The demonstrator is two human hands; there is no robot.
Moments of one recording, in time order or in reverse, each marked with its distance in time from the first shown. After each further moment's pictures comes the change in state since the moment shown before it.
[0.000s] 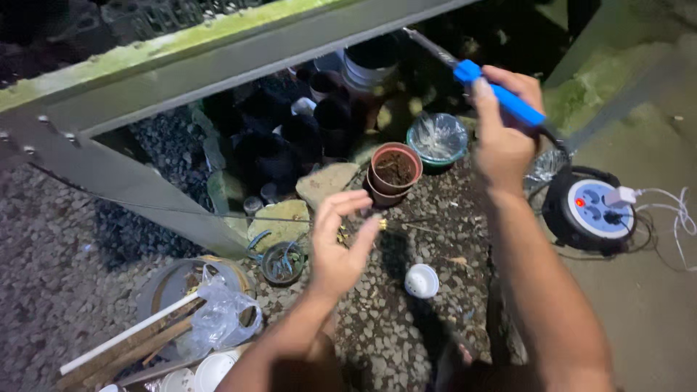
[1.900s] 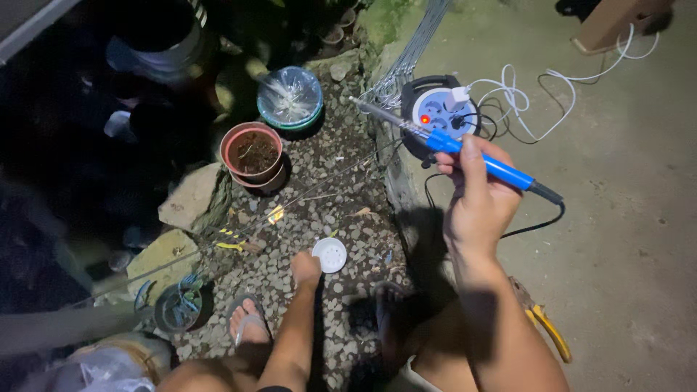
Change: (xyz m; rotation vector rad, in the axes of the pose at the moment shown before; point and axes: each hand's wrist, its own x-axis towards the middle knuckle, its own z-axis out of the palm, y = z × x) left_hand -0.188 -0.258 0.194 0.799 -0.646 -0.676; right_hand -0.115 -0.040 -0.204 0.052 0.667 0.330
